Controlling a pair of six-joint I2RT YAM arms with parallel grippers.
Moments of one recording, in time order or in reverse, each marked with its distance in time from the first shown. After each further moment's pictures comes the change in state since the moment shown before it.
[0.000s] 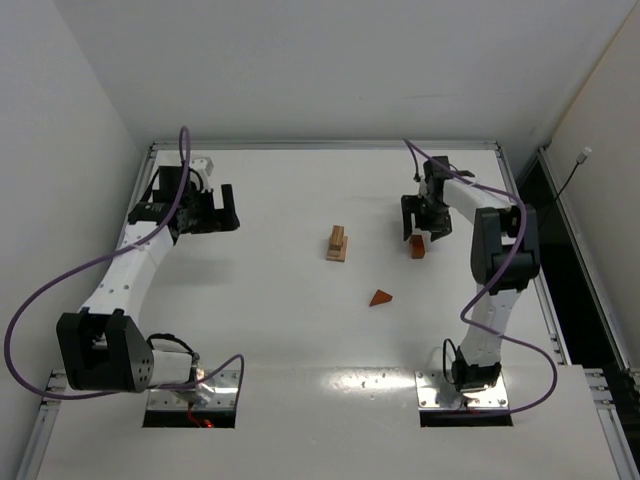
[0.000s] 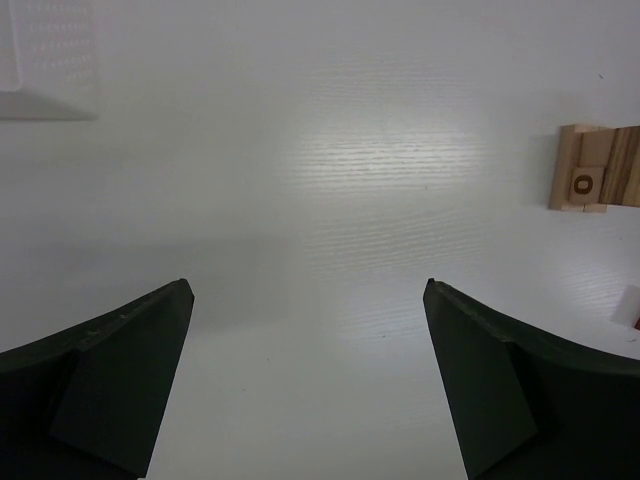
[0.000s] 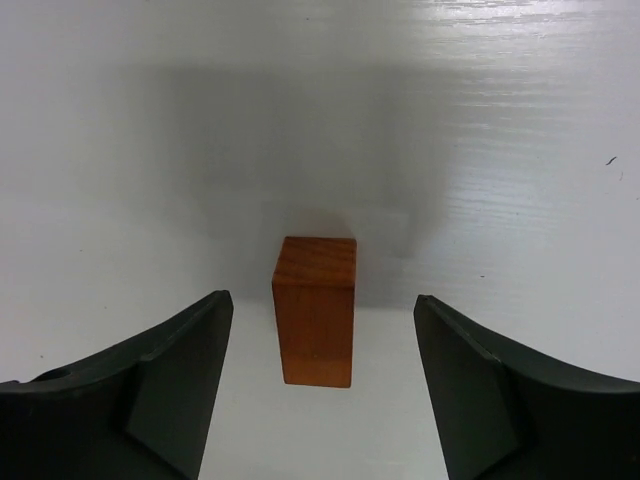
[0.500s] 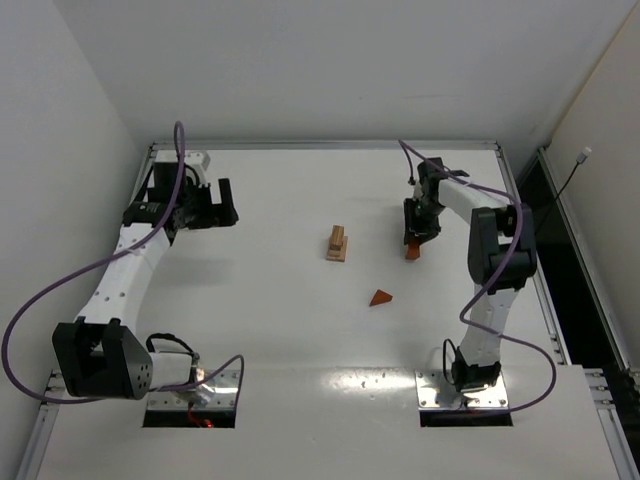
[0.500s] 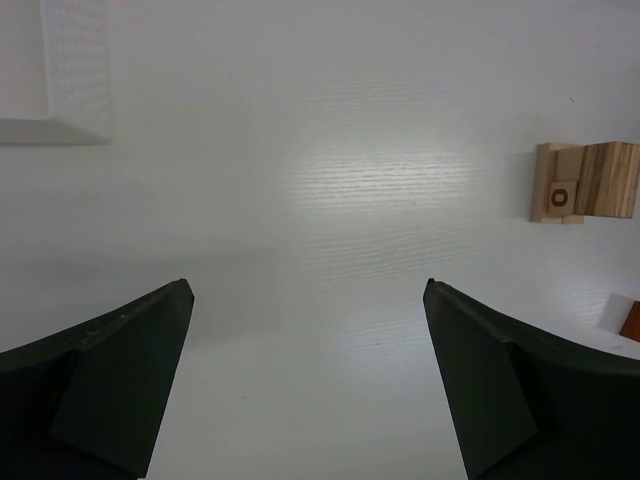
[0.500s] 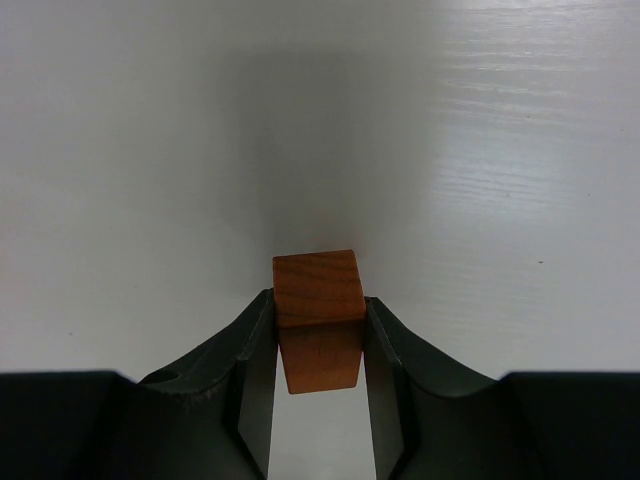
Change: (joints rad) left arm 0.000 -0.017 0.043 -0.006 0.004 0.000; right arm 0.026 -0.010 0.000 -0.042 -0.044 0.034
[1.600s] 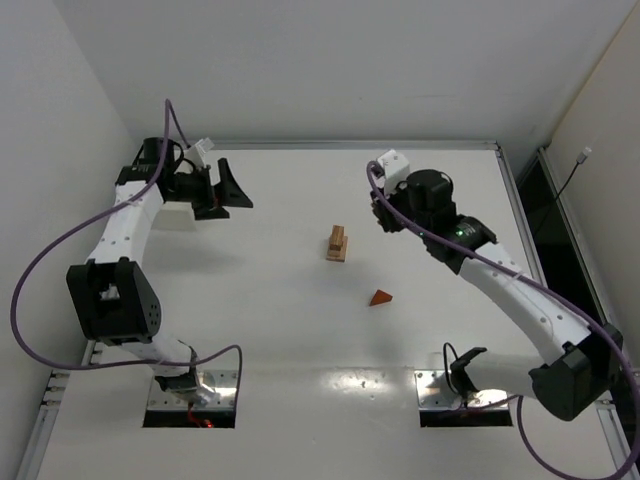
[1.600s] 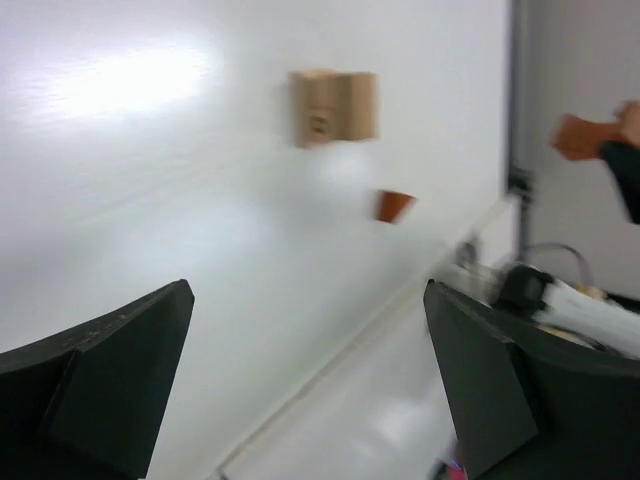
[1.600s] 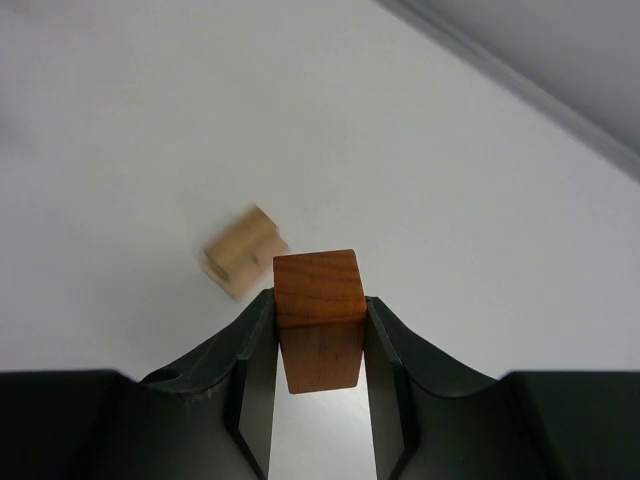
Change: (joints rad) left arm 0.128 0.321 0.283 -0.248 0.720 -0.031; right arm 0.473 -0.780 -0.354 0.518 0.146 -0.270
